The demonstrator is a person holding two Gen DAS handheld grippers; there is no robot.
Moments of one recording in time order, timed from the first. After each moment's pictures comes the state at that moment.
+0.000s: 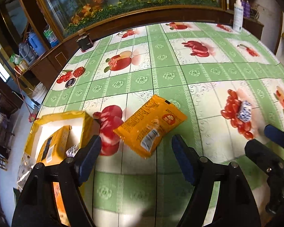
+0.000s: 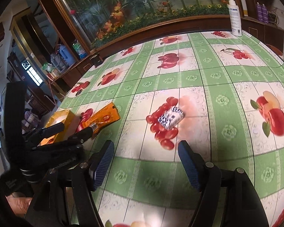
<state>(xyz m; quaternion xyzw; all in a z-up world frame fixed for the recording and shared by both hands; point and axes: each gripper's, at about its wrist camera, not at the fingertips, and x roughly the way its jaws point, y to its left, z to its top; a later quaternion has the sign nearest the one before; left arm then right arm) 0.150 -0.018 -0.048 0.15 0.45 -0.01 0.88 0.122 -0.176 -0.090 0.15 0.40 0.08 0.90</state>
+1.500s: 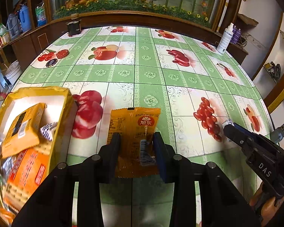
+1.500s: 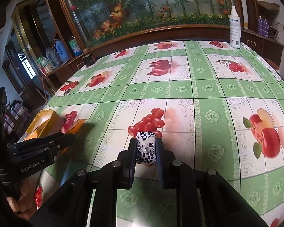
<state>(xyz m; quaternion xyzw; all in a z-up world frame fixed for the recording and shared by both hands) 0.125 0.006 -0.044 0.00 0.45 -0.11 0.89 0.121 -0.188 -0.091 0.11 0.38 0.07 0.91</state>
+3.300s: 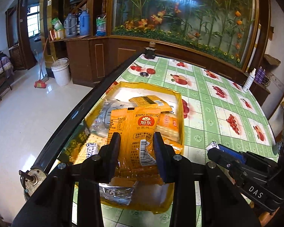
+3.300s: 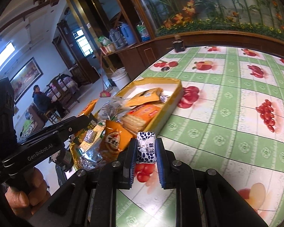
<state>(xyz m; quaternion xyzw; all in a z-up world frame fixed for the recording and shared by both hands) -0.012 0.174 0.011 -0.07 0.36 0.03 0.93 0.032 -0.002 -0.051 0.07 0.37 0.29 0.88</state>
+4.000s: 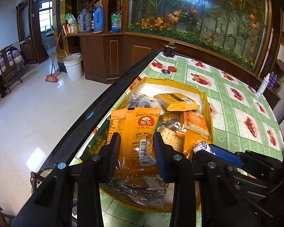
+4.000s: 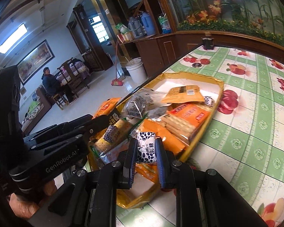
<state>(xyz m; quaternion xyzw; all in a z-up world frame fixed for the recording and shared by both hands) -0.011 0.209 -0.009 -0.07 0.37 0.08 0.92 0.038 0.079 -0.056 0.01 0.38 0.34 0.86</state>
